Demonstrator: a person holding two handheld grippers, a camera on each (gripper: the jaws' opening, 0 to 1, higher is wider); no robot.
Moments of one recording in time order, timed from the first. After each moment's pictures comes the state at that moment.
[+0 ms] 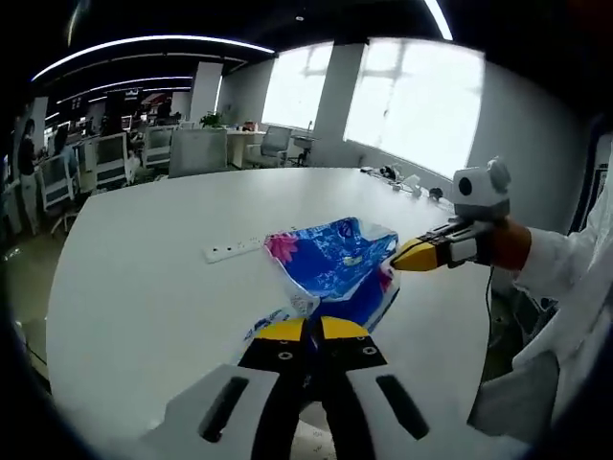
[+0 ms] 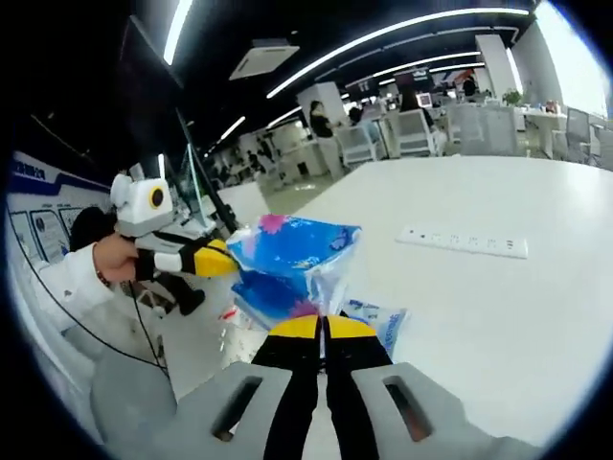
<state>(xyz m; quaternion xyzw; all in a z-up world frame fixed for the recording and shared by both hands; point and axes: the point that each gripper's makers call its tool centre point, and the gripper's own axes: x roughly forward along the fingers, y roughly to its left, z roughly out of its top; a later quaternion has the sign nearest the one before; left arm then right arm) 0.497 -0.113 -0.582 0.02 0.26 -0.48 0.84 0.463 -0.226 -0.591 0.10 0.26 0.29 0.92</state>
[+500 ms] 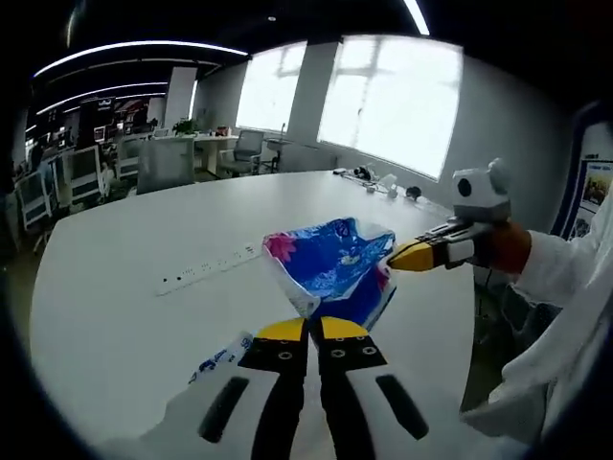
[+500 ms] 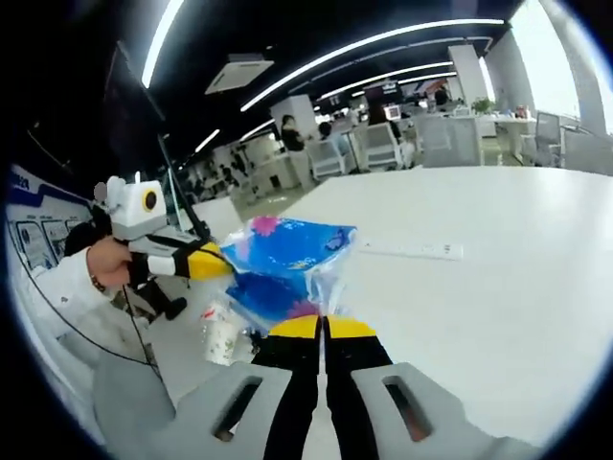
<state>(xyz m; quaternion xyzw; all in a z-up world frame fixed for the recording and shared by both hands) 0.475 -0.210 -0.559 0.03 0.25 -0.52 0.82 0.431 -0.319 -0.564 0.11 0.25 0.23 0.93</state>
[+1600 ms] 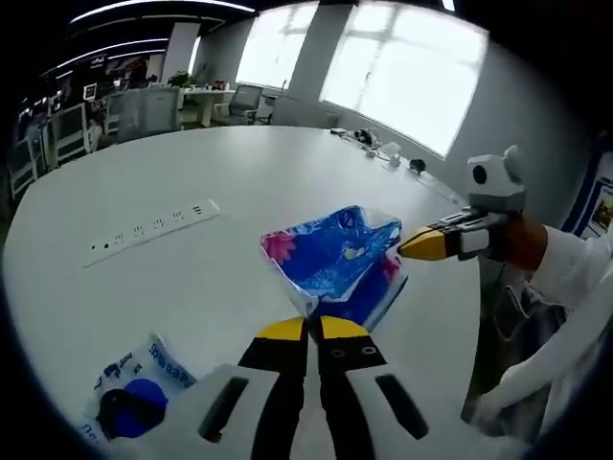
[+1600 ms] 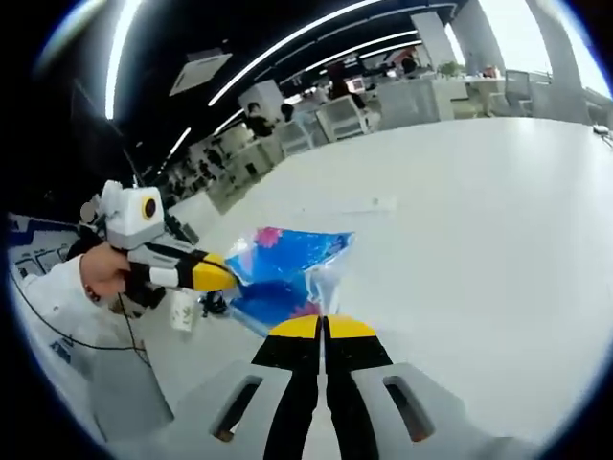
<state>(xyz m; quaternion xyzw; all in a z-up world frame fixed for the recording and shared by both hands) 0.469 -0.333 -0.657 0.03 0.36 -0.50 0.79 0.429 -0.445 -0.649 0.16 0.32 0.20 0.91</state>
